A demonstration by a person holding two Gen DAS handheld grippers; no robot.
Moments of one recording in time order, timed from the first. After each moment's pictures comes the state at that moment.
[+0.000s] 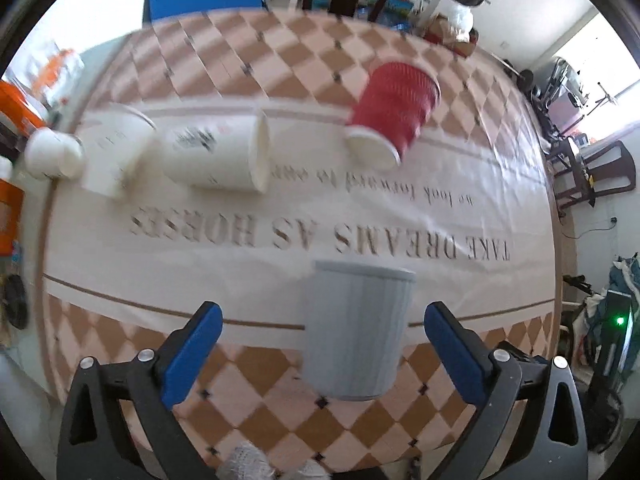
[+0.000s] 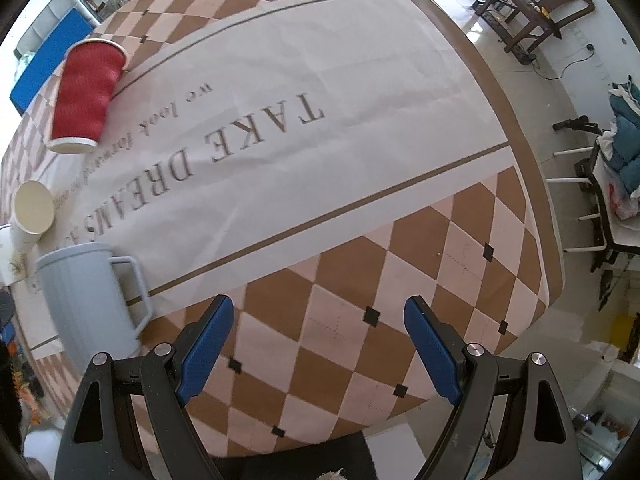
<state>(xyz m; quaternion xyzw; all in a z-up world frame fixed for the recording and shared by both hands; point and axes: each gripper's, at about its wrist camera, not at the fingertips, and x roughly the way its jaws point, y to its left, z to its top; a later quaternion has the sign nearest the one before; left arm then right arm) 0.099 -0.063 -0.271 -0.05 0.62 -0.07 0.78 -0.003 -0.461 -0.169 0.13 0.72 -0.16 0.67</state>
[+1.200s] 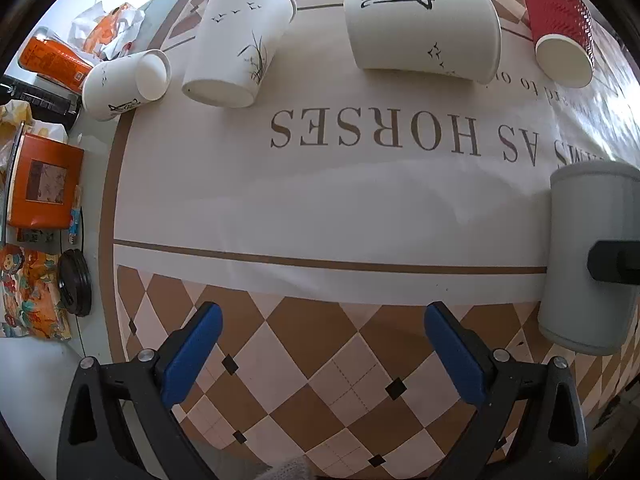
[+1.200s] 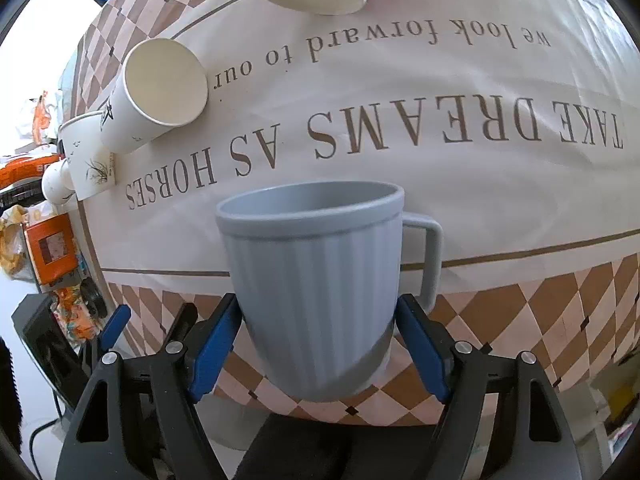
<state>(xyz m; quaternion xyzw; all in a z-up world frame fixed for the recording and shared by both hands) 0.082 0.040 -0.373 0.07 0.69 0.05 0.72 0.073 -0.284 -0.220 0.15 0.81 0.04 0.57</state>
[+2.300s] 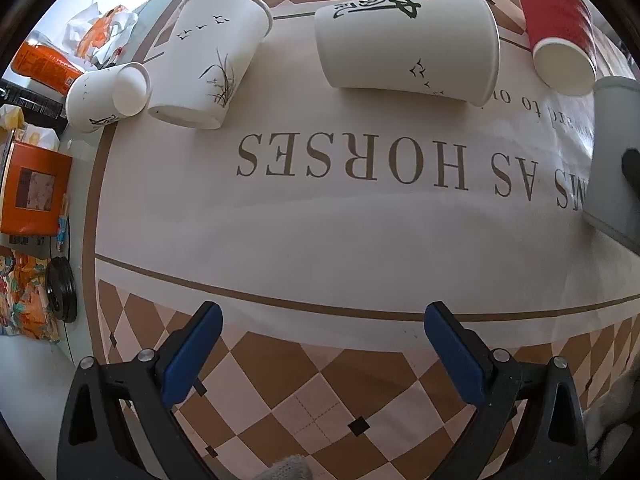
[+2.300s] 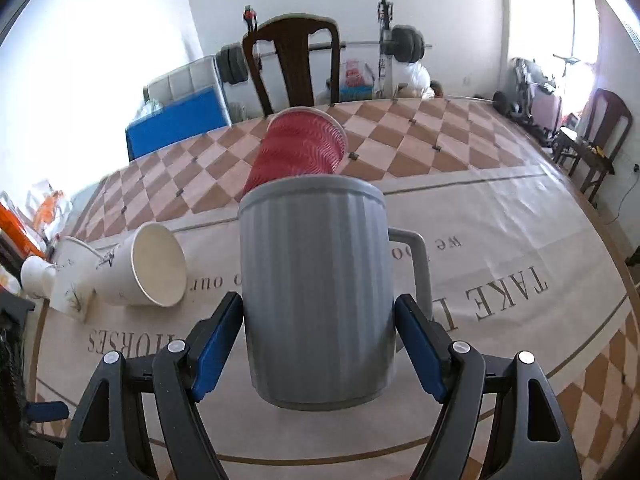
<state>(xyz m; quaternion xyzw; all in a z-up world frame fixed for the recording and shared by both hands) 0.107 0.010 -0.384 0.05 0.68 0.05 0.73 0.048 -0.304 -0.188 0.07 0.44 -0.05 0.89</state>
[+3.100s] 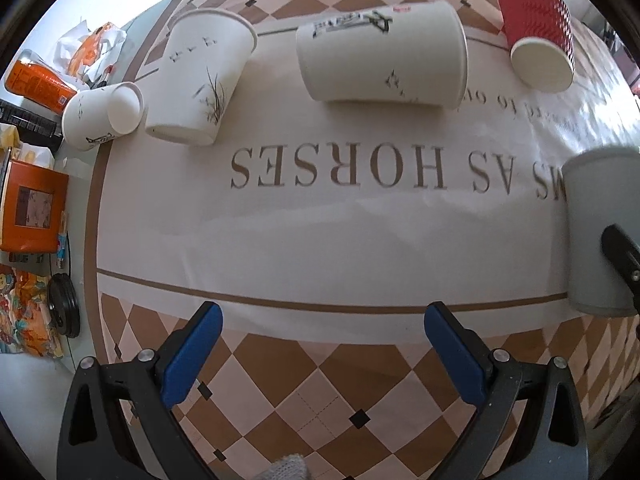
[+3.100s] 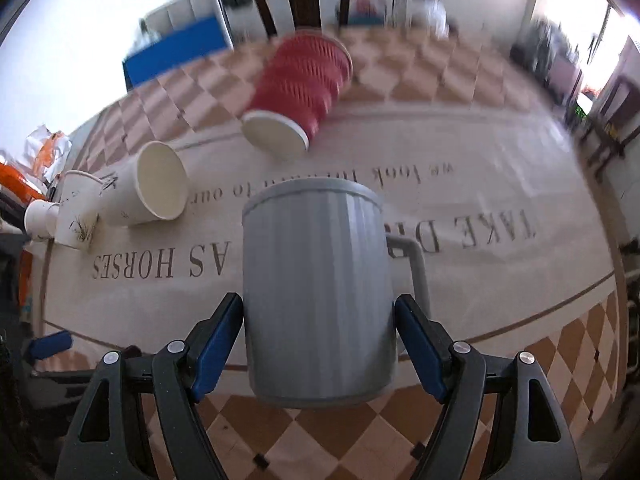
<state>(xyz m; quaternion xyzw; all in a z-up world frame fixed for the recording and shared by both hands) 0.099 0.008 -0.364 0.06 0.67 0.03 0.74 0.049 -0.311 -0.186 0.06 0.61 -0.02 0.79</state>
